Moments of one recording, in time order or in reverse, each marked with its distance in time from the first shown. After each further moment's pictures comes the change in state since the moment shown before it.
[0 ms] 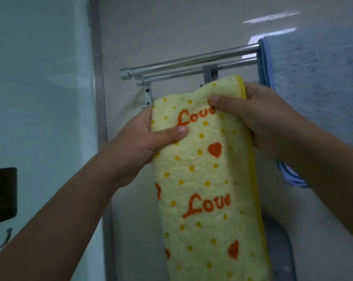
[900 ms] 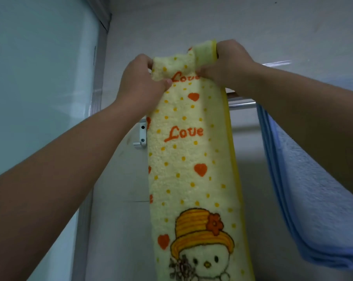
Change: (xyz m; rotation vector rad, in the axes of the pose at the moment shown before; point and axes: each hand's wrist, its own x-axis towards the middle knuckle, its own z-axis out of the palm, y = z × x) left_hand 0.140 0.063 -0.016 0.727 0.595 0.429; right_hand 0.145 -0.066 -0.009 -0.838 0.230 -0.394
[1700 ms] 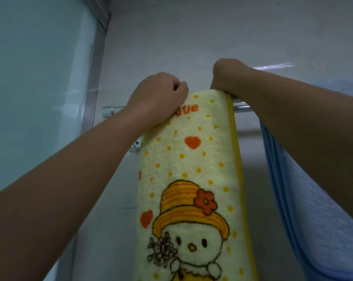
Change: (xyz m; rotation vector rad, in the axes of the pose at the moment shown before) left_hand -0.001 -0.002 0.030 0.359 -0.164 0.268; right_hand 0.027 0.028 0.013 -0.621 -0.189 0.076
